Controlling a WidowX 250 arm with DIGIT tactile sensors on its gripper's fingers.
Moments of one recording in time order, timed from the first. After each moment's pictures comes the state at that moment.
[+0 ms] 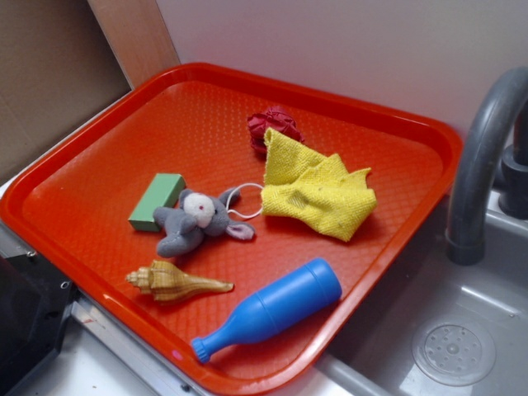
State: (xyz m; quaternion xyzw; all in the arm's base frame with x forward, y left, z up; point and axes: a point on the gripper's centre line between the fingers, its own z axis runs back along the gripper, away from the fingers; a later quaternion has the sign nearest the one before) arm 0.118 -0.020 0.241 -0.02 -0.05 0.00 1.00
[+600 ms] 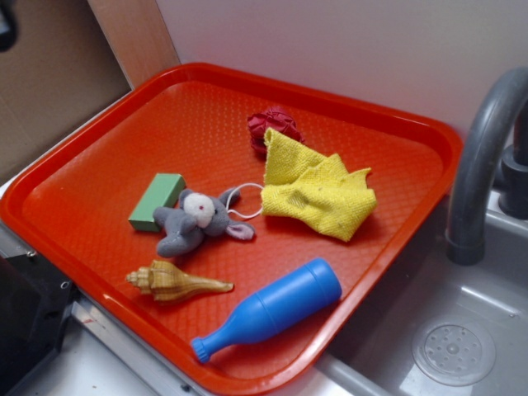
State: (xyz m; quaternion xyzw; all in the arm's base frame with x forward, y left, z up) arm 0.167 -0.059 0.226 -0.01 0.04 -0.27 0.96
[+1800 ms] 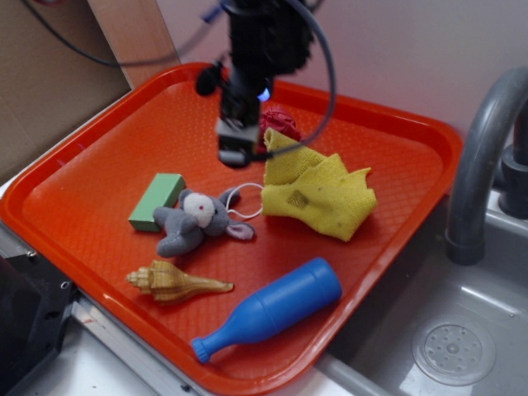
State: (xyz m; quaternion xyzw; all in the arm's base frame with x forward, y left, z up) arm 0.260 -0.119 0.085 0.11 0.09 -0.51 0.85
